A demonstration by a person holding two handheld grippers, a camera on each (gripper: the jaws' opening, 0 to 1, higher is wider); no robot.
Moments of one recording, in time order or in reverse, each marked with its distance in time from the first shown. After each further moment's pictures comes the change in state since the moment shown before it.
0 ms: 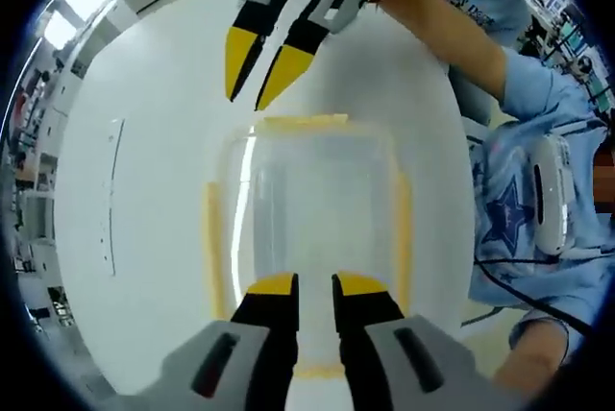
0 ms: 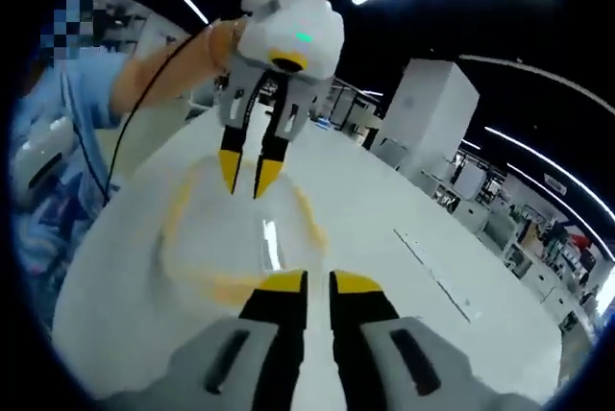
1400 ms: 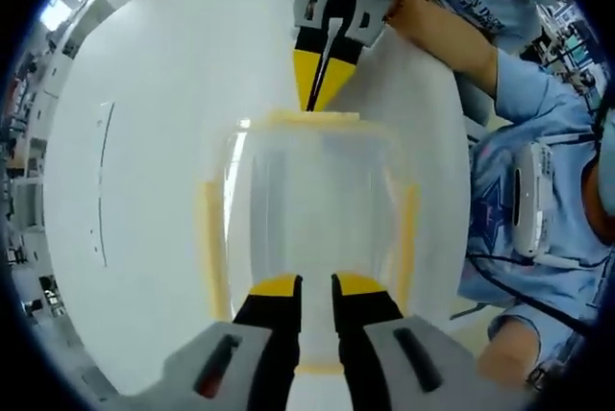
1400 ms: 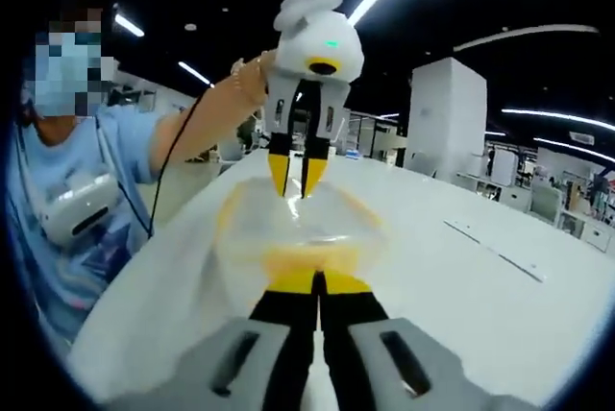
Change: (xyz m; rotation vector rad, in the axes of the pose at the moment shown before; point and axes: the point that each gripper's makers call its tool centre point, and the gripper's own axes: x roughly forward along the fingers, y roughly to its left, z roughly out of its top) left arm 0.007 0.004 0.007 -0.035 0.102 -0.053; right arm -0.008 0.038 -0.031 0.190 -0.163 0.169
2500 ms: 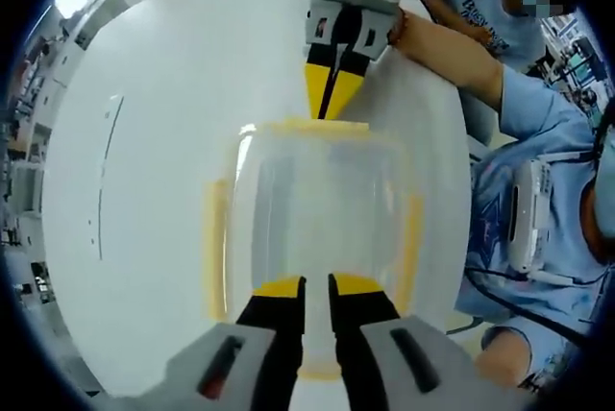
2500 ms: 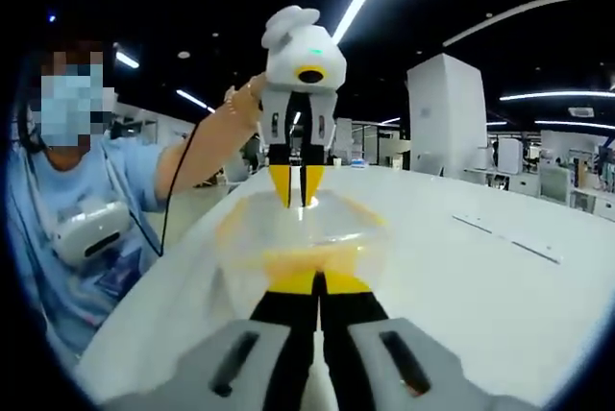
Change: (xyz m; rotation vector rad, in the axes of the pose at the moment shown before) left arm -0.004 0.001 -0.003 -0.063 -0.079 -0.007; right arm 0.009 0.009 0.006 0.119 -0.079 0.050
